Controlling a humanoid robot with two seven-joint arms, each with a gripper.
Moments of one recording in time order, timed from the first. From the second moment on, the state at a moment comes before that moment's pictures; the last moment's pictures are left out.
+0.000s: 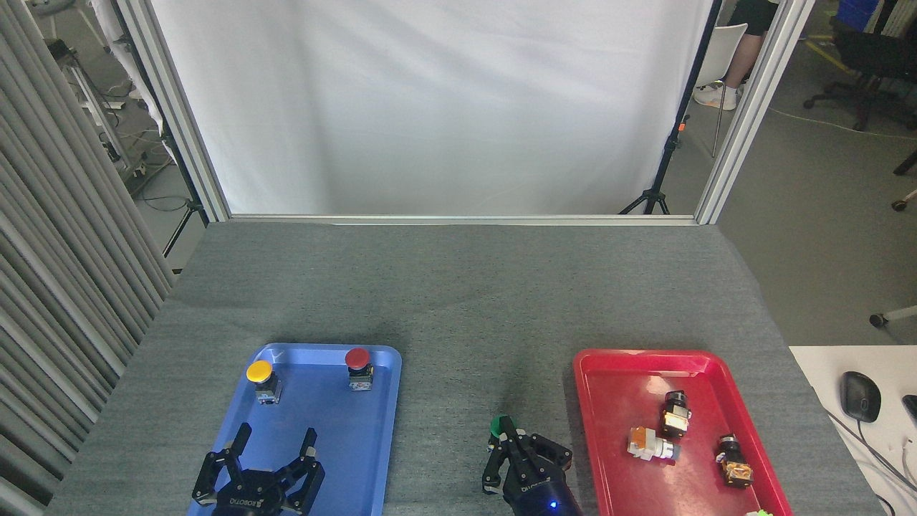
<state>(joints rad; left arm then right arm) 0.09 0.14 -0.07 -1.44 -1.34 -0.08 0.30 -0.02 0.11 0.32 -1.29 1.57 0.03 -0.05</state>
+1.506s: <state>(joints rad) 0.10 0.14 -0.05 -1.44 -1.32 -0.08 0.31 0.22 -0.04 -0.07 -1.65 1.46 -0.07 -0.06</state>
